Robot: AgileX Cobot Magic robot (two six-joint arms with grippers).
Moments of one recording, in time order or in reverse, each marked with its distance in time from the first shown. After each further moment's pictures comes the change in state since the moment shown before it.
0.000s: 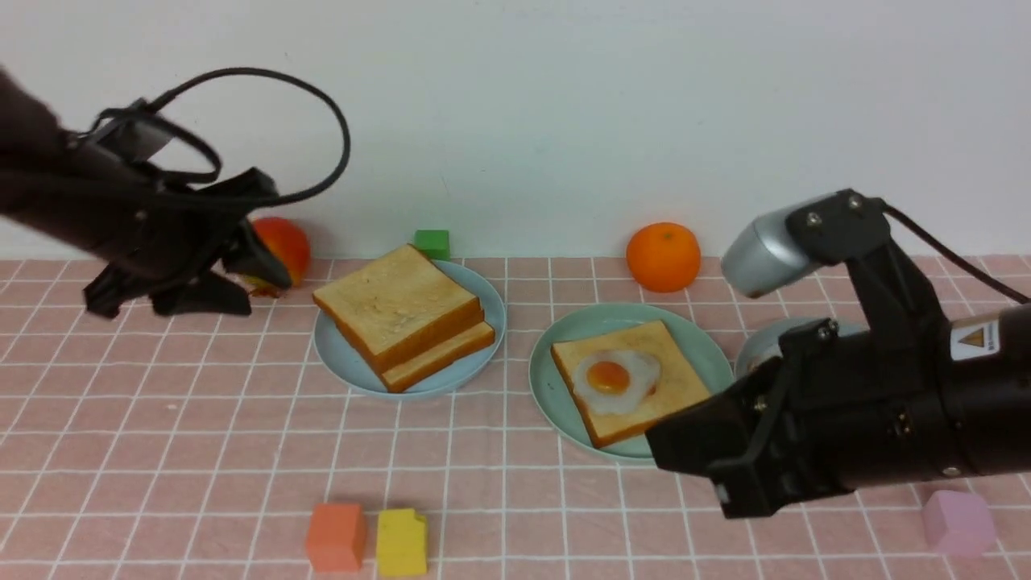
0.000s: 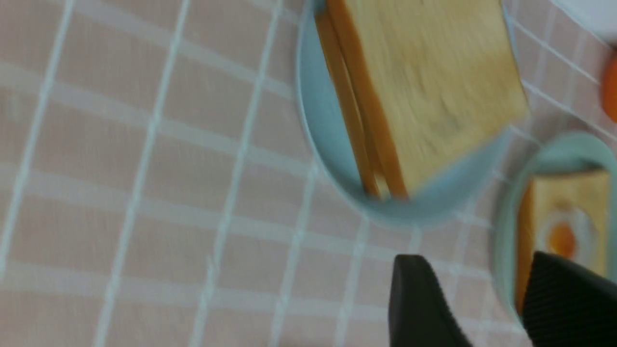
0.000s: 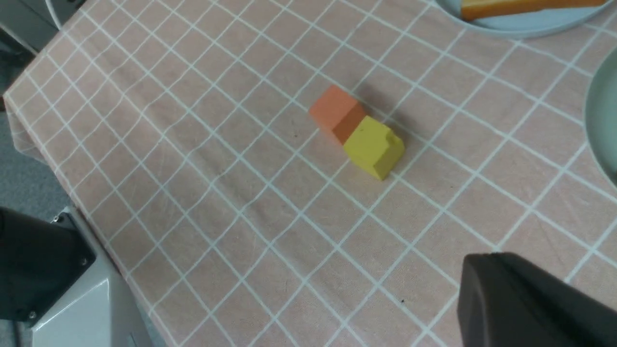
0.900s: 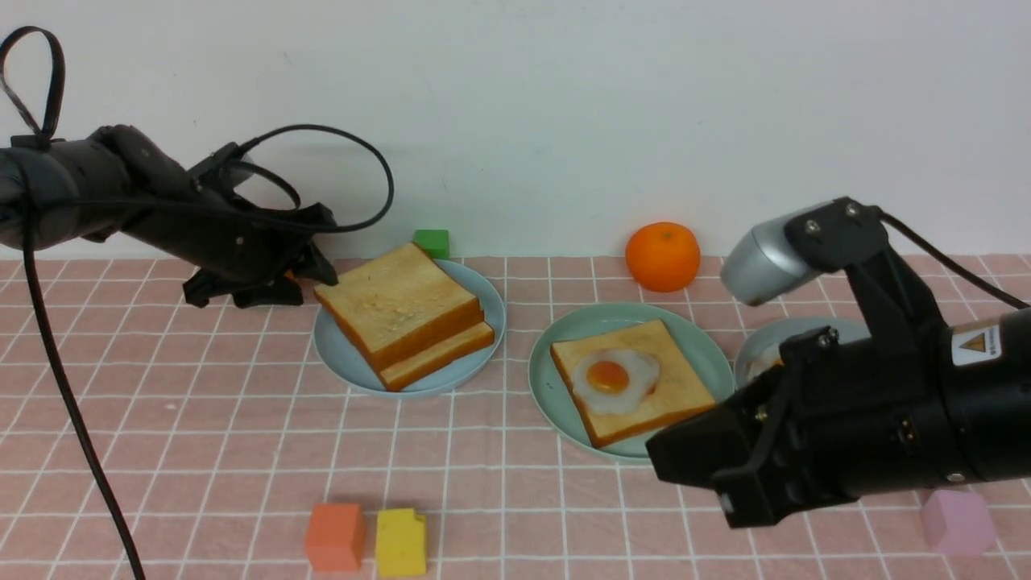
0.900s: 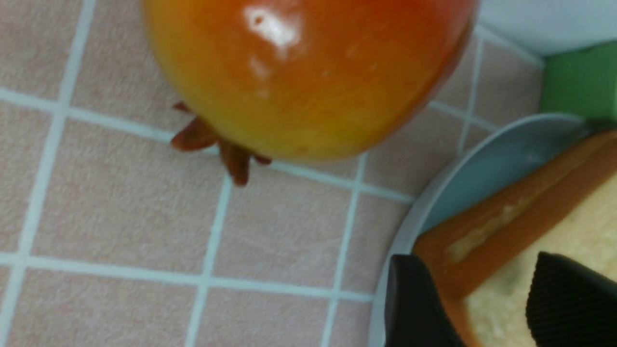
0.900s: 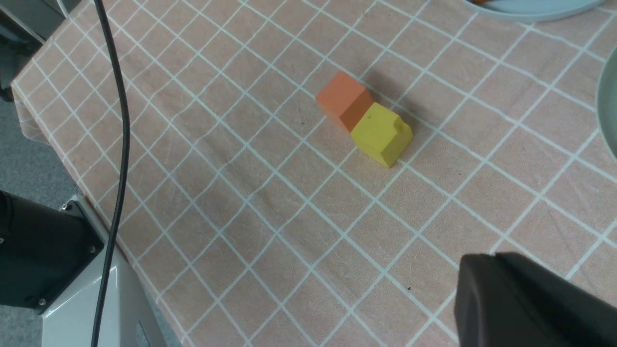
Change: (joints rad) right arm 0.000 0.000 0.000 0.007 0.025 0.000; left arm 0.000 0.413 -0.271 -0.103 -0.200 0.156
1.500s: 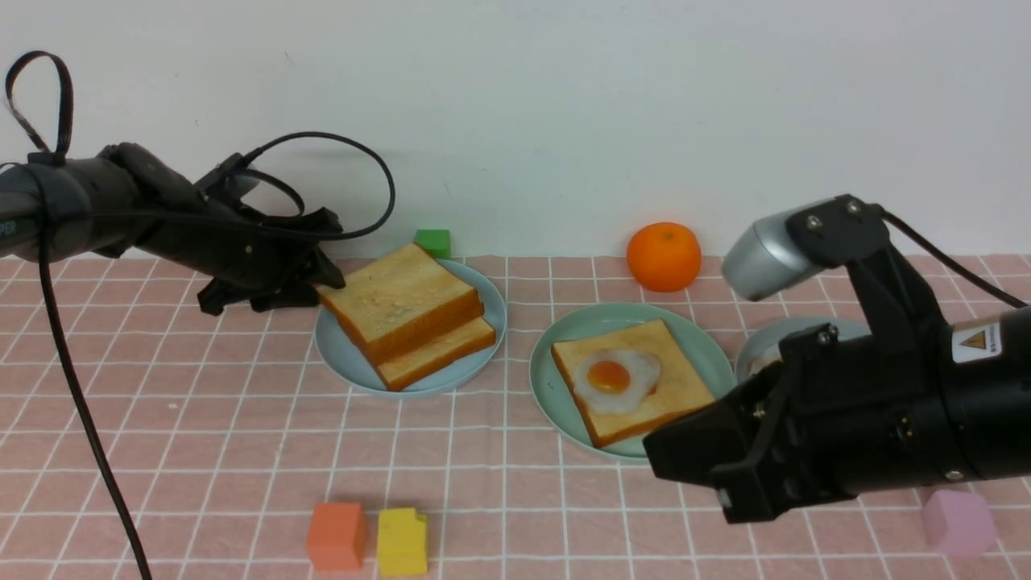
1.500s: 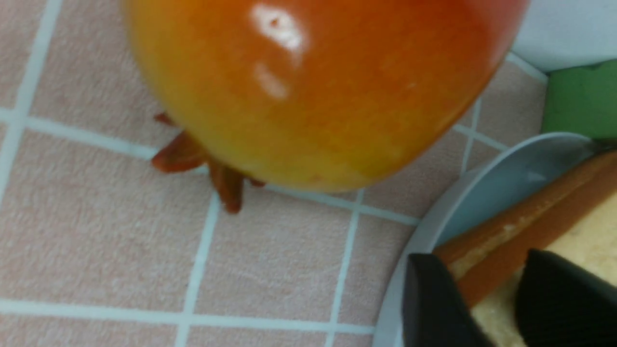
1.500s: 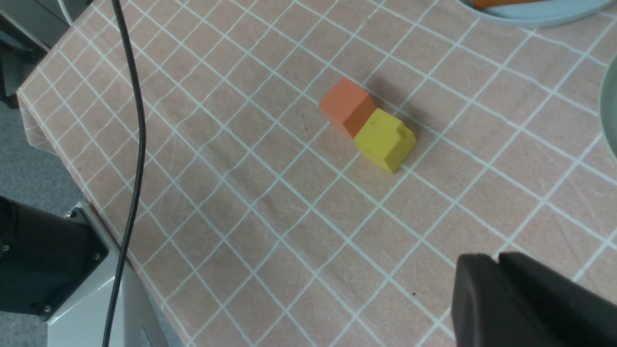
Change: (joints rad) right arm 0.000 0.000 0.000 0.013 -0.004 0.000; left arm 0.002 0.050 -0.011 -0.095 -0.021 0.079
